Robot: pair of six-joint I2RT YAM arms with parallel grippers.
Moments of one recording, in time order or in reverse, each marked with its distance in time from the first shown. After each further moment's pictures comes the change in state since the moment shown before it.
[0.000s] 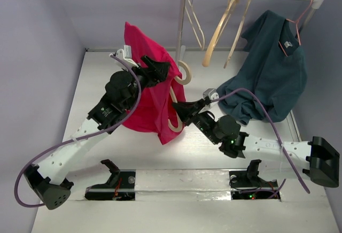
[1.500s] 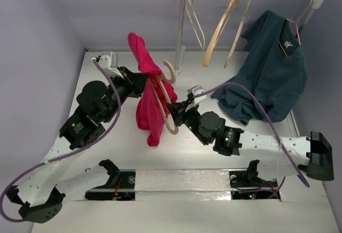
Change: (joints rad) left arm -0.021 -0.177 0.059 -0.245 0.052 0.231; right arm 0.100 0.065 0.227 -0.438 0.269 0.037
